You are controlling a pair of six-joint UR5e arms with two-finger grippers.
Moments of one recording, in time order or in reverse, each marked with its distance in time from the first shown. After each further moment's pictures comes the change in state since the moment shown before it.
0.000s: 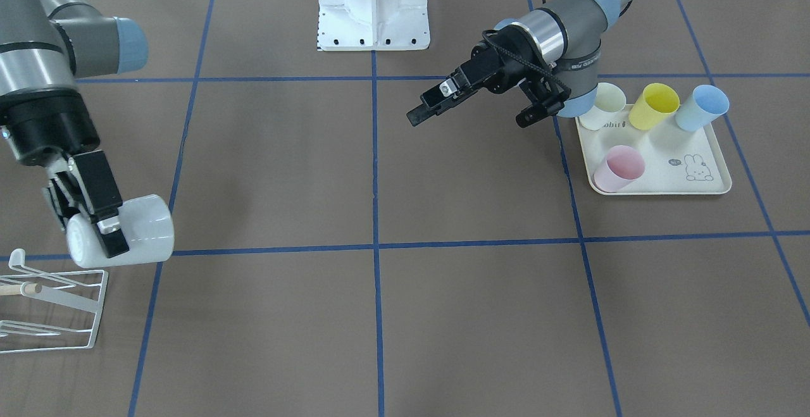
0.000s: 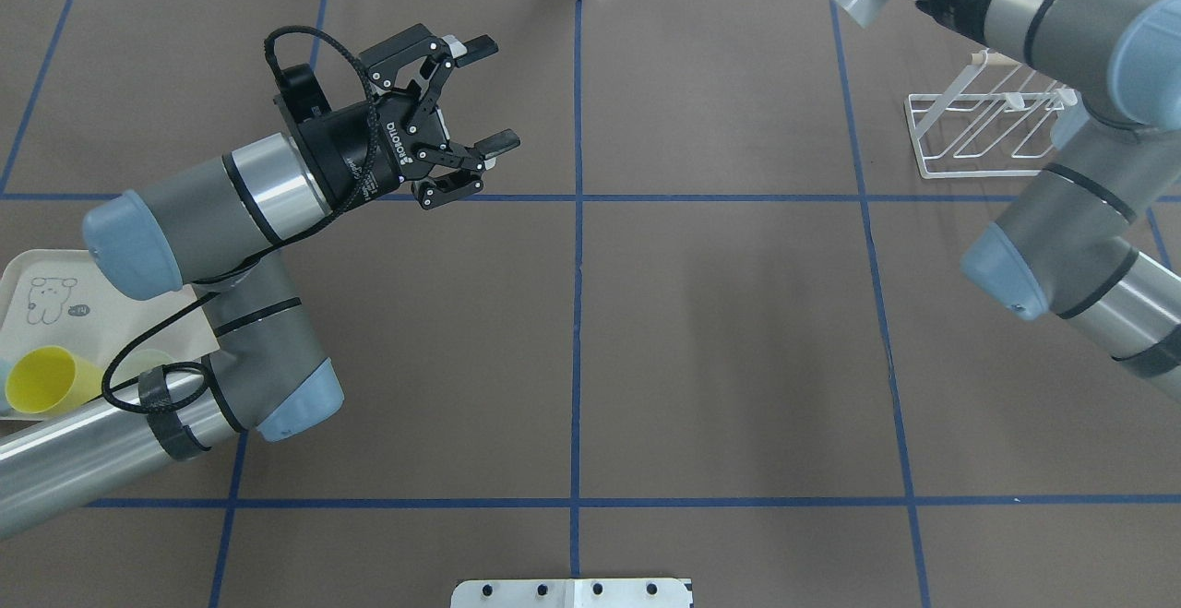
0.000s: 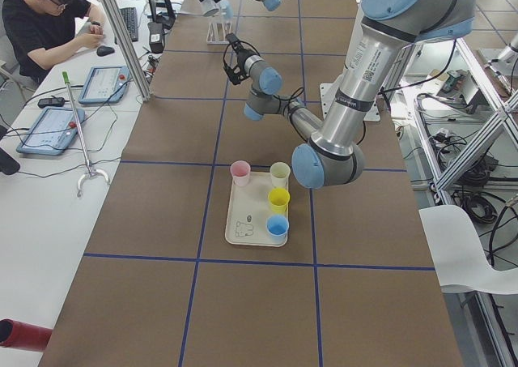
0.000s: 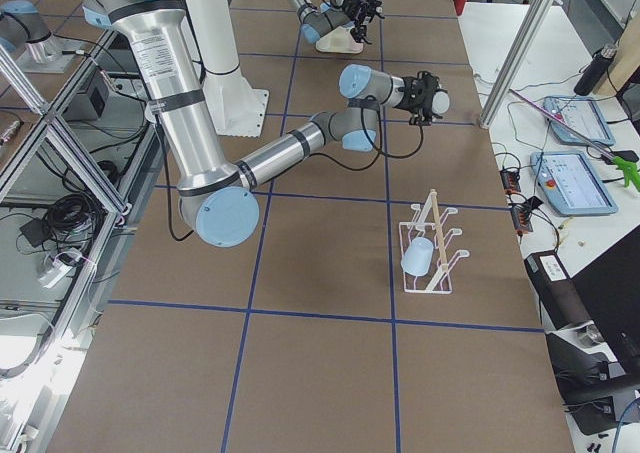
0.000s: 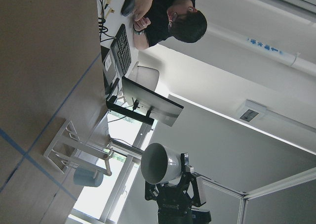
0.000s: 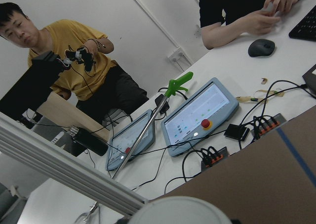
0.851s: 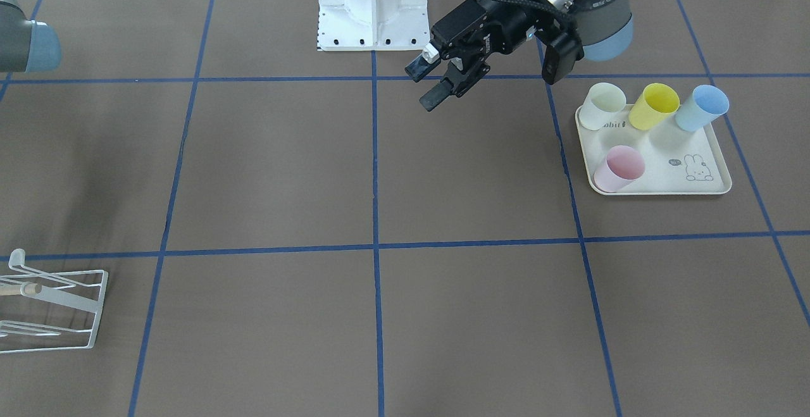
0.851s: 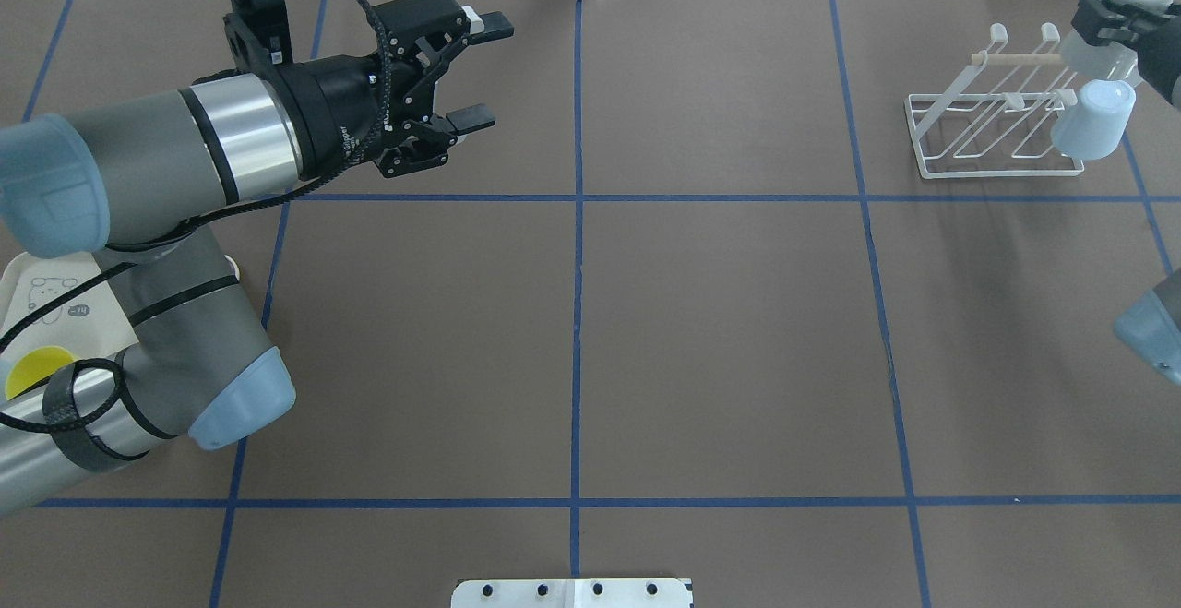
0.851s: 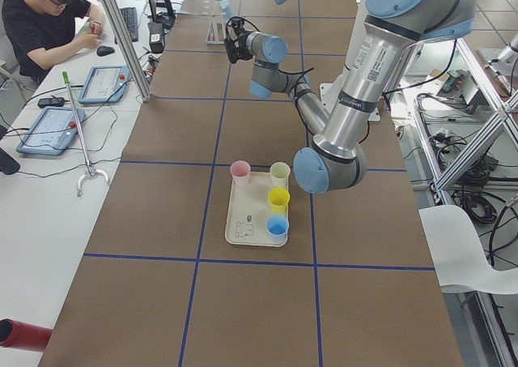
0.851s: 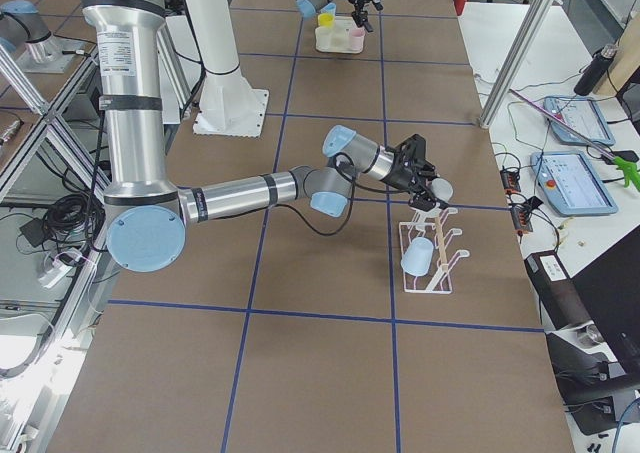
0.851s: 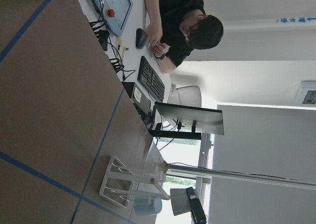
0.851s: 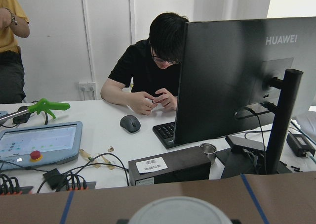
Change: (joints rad) left arm -0.048 0.044 -0.254 0.427 -0.084 0.245; right arm 0.067 -0.257 -0.043 0.007 -0.258 -0.561
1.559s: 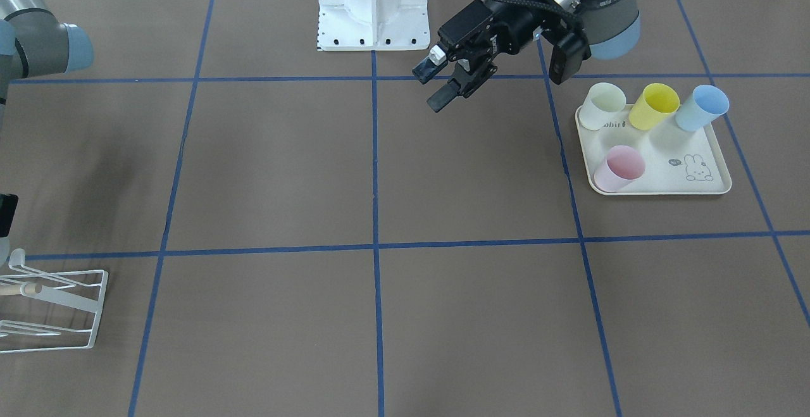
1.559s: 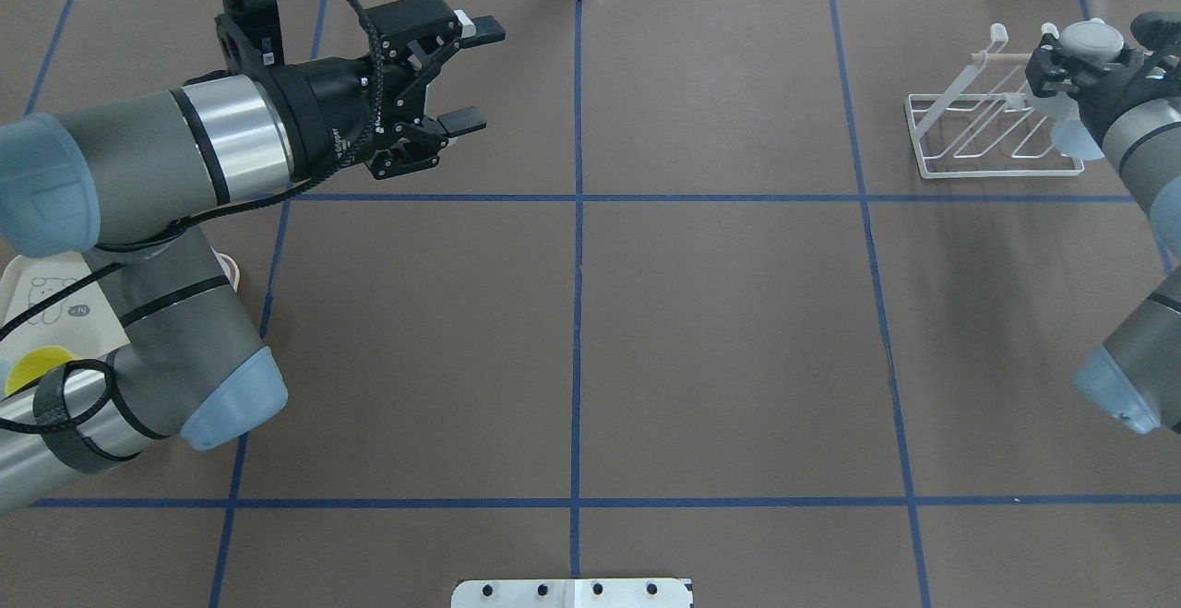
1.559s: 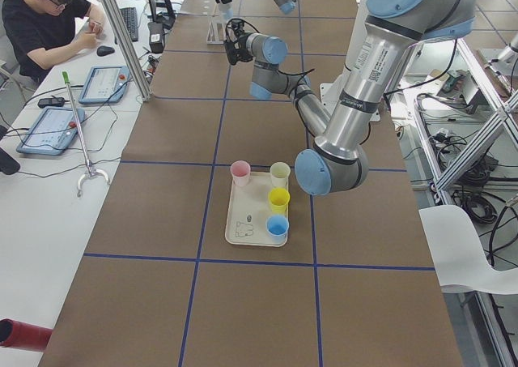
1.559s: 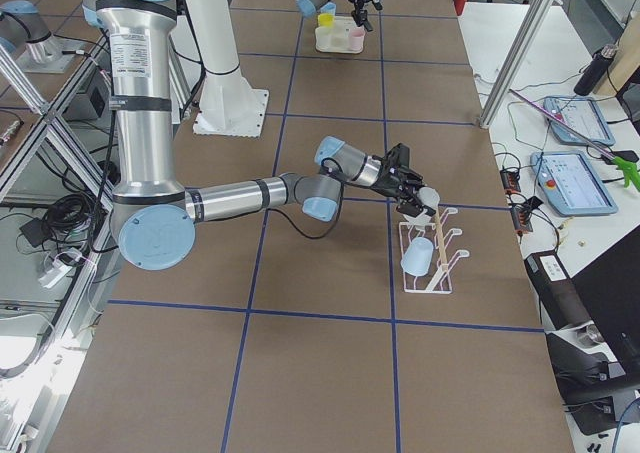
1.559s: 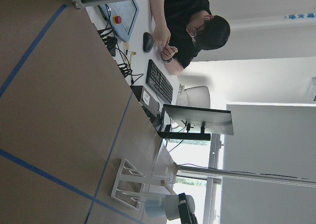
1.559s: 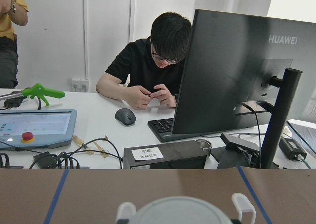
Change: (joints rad) left arm -0.003 0.011 -0.005 0.004 -0.005 0.003; right arm -0.136 -0.013 -0.021 0.008 -0.161 -0.003
